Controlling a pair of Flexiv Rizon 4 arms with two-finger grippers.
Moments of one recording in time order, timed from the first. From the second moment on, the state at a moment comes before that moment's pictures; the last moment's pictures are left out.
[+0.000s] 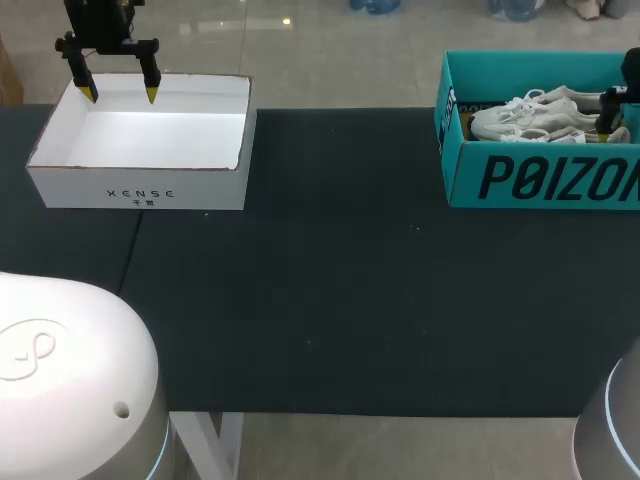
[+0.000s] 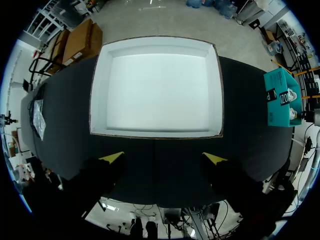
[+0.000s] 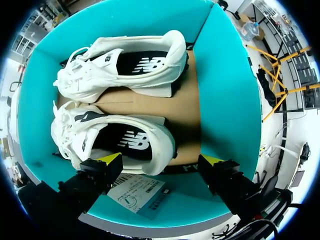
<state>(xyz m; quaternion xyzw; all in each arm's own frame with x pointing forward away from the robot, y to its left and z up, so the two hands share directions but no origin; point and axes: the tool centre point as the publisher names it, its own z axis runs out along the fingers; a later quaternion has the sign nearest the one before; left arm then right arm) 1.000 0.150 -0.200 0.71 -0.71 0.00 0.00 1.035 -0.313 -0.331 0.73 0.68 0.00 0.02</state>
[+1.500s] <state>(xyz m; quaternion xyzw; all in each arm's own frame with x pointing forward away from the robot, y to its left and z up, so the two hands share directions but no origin) 1.000 0.150 -0.200 0.71 -0.71 0.00 0.00 1.050 -0.323 -0.243 0.76 0.64 0.02 0.07</state>
